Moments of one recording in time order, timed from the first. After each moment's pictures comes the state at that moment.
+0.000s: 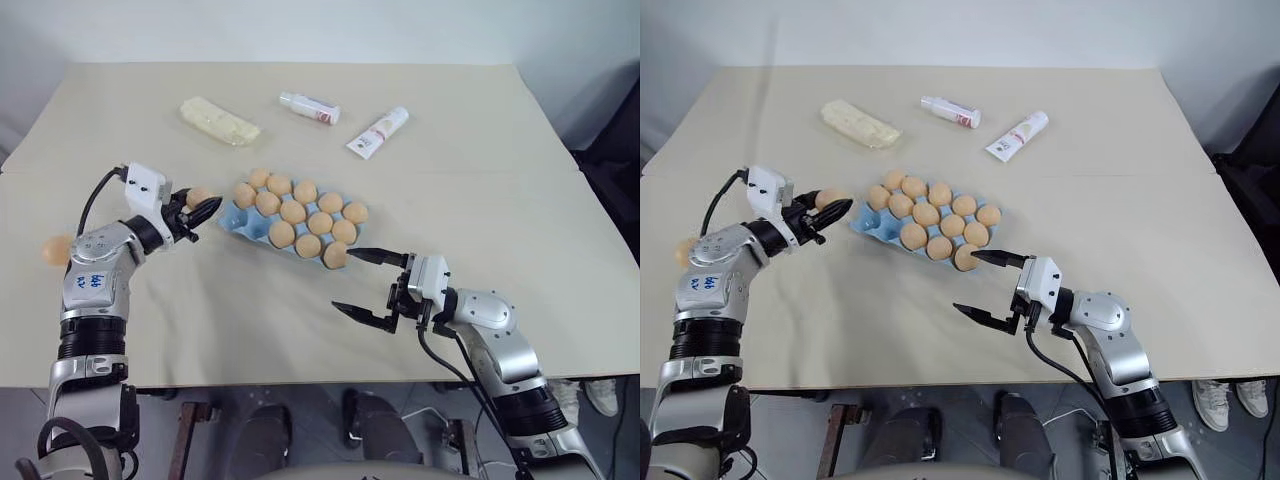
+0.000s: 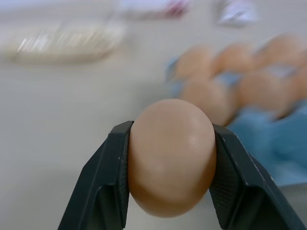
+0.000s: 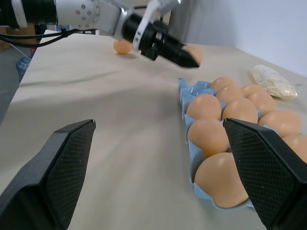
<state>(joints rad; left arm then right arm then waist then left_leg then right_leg) -0.58 0.59 0.19 0.32 -0.28 0.24 -0.72 -0.23 -0.41 0.15 -0.08 0.35 -0.13 1.02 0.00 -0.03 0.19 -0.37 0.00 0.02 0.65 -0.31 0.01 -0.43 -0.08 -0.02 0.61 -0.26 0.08</state>
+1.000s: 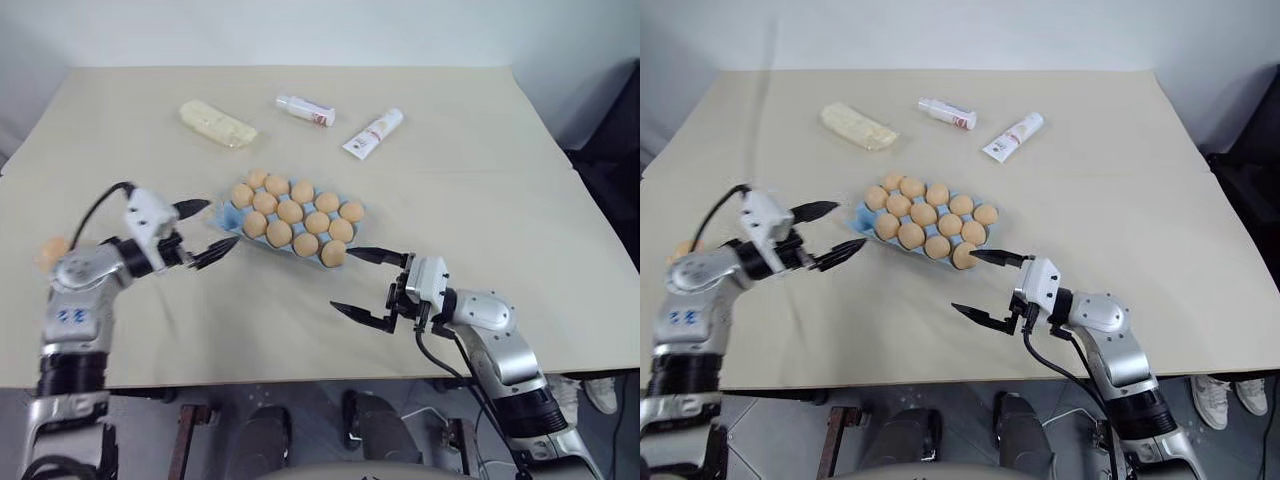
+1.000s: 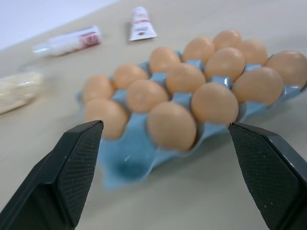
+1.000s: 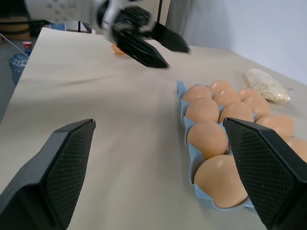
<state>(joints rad) -0.29 0.68 0.27 0.12 -0.32 0.11 -0.88 -0.23 -0.41 0.16 -0.09 0.33 -0.13 1.01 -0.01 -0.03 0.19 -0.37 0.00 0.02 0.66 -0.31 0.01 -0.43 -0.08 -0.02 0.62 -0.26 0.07</state>
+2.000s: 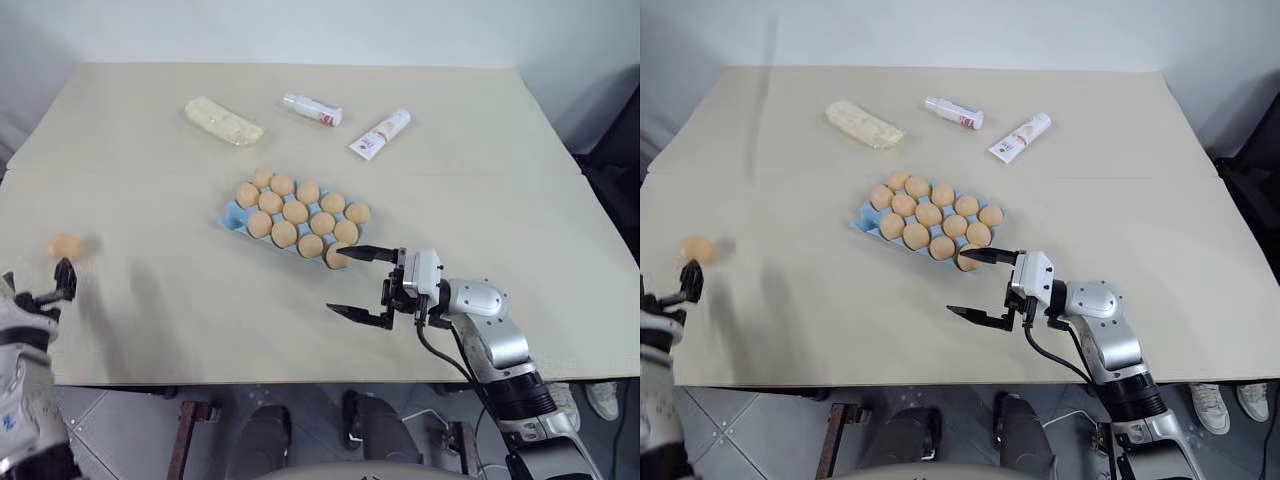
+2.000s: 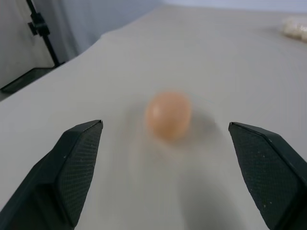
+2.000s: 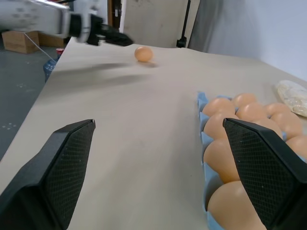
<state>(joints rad) -0.09 0.48 0.72 0.07 -0.37 0.26 -0.14 -0.31 -0.39 0.16 -0.02 0.36 -0.13 1.12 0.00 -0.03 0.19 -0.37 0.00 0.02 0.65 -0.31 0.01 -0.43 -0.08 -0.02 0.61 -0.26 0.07</state>
